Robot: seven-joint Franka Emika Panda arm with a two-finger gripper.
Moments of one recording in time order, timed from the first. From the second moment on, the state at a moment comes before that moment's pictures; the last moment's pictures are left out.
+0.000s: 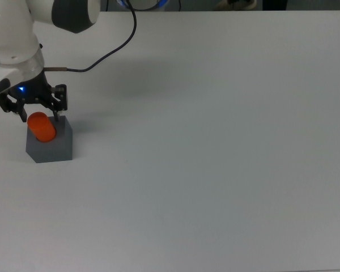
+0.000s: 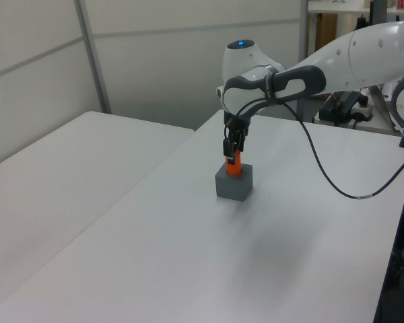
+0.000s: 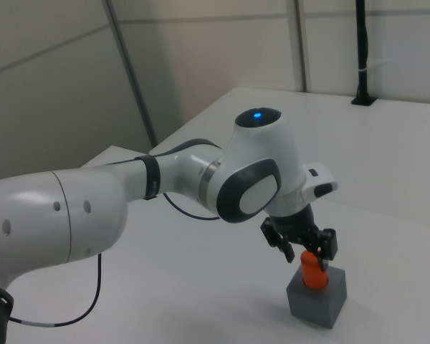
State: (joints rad) arm -0.32 0.36 0.06 -1.60 -0.08 2.11 -0.33
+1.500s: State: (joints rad) arm -0.32 0.25 0.06 -1.48 -0.05 1.71 -0.33
